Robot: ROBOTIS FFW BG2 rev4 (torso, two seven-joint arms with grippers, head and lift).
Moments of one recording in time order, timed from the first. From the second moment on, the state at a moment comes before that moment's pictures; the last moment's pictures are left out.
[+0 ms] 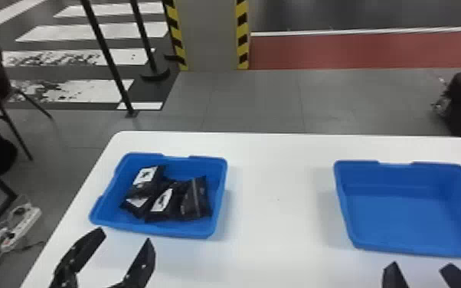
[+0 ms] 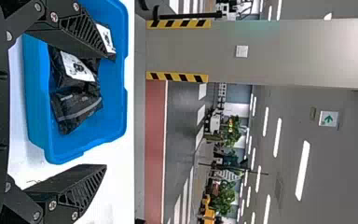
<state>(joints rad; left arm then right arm) 0.93 0.00 0.26 -2.29 0.21 -0.05 -0.37 0.88 0.00 -0.01 -2.04 -0.25 -0.33 0.28</state>
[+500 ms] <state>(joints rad) 0.75 0.04 0.29 -2.23 0.20 0.17 -0.37 0.87 0.00 -0.01 -2.04 -0.26 -0.33 0.28</state>
